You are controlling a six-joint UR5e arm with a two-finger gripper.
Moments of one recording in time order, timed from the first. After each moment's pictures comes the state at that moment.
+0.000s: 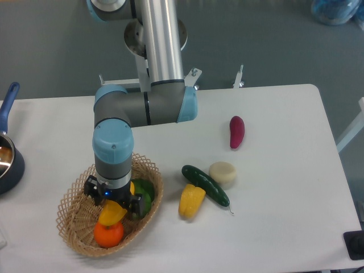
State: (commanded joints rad) arm 2.14 -2.09 -1.59 -0.88 1.42 0.48
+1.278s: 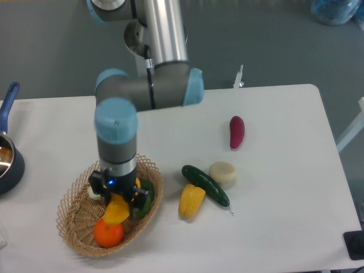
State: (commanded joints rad) arm 2.27 -1.91 -1.51 -0.82 1.43 0.52
